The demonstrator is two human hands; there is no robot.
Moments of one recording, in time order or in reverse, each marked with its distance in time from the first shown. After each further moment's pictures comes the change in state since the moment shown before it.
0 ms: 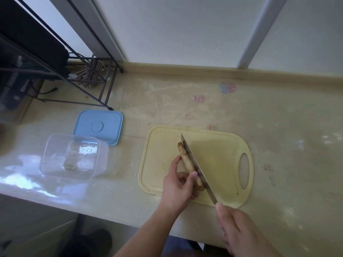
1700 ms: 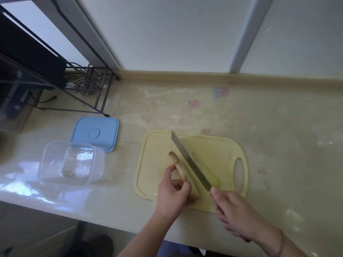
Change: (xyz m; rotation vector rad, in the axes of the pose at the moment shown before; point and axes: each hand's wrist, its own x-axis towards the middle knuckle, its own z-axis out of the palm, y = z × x) left_hand -0.008 0.017 0.003 0.095 0.059 -0.130; right_hand 0.052 -0.005 -0.039 0.233 -0.395 0.099
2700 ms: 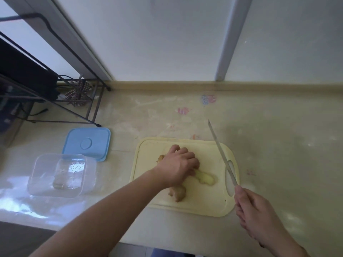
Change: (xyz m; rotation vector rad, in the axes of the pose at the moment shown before) left_hand 0.105 0.036 0.006 1.131 -0.339 1.255; right_hand -0.024 0.022 -0.030 0.132 0.447 -0.067
